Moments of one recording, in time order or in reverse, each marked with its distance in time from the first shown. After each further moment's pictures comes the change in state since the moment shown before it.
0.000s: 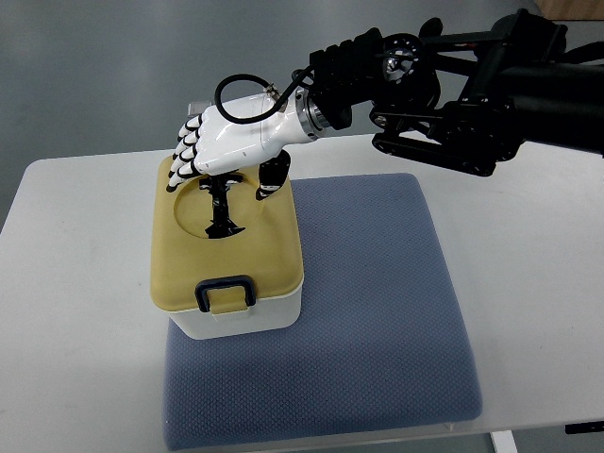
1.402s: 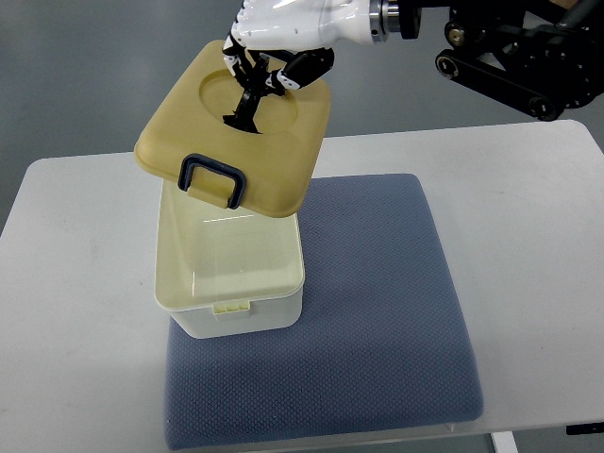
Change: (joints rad) left arm 0.000 0.000 0.000 0.000 0.000 0.000 0.000; right arm -0.054 -0.248 0.239 -0.032 0.053 0.018 0.031
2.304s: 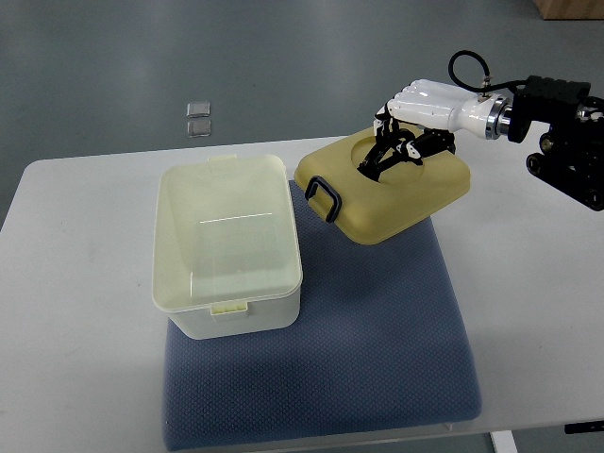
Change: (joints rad) left arm 0.000 0.000 0.000 0.000 0.000 0.000 0.000; right arm -0.395 -0.057 -0.005 -0.232 0.107 -0.118 0.028
